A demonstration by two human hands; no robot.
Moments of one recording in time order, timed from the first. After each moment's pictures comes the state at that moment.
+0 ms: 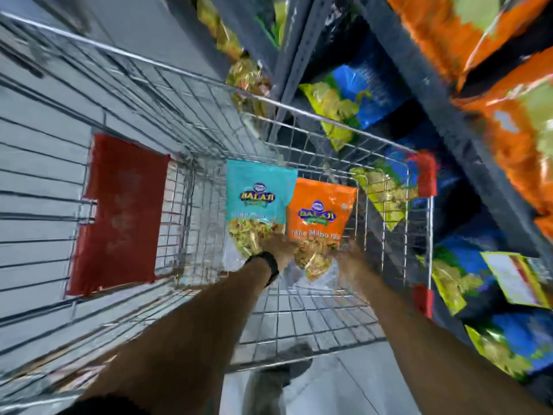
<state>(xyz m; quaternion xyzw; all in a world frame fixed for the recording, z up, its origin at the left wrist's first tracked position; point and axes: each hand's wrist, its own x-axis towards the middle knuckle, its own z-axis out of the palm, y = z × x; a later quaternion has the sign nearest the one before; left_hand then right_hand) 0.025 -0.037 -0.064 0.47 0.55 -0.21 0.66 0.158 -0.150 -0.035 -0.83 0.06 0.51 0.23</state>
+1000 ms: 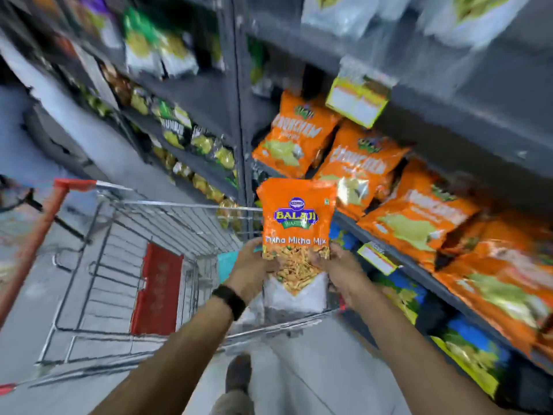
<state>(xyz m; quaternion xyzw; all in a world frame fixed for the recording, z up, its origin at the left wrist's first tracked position) -0.015 -0.069 0.255 0.48 0.39 0.12 0.78 0.112 -0.219 0.303 -0.74 -0.09 0.40 0.54</state>
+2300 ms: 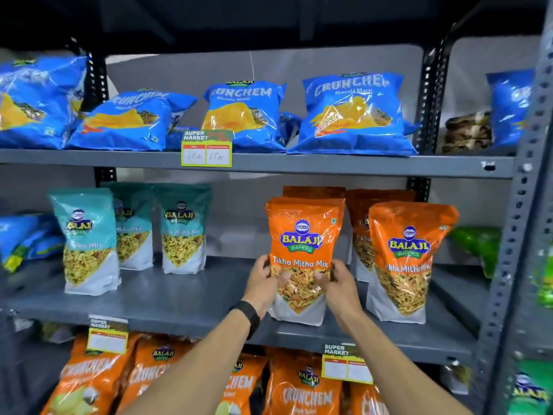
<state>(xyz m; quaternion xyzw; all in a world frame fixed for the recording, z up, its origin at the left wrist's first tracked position) 0.323 -0.361 0.590 0.66 0.00 0.15 0.74 0.334 -0.536 0.584 -0.71 -0.09 -0.12 0.69</state>
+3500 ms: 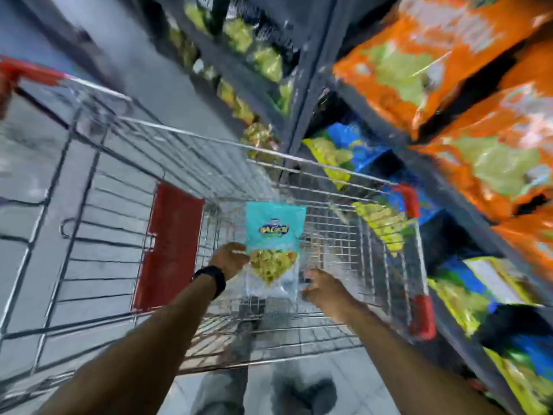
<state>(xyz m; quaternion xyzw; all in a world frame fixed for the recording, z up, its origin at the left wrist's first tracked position) -0.097 0.073 0.019 0.39 0.62 -0.06 0.68 0.073 -0.111 0.054 -0.79 -0.22 0.57 0.11</state>
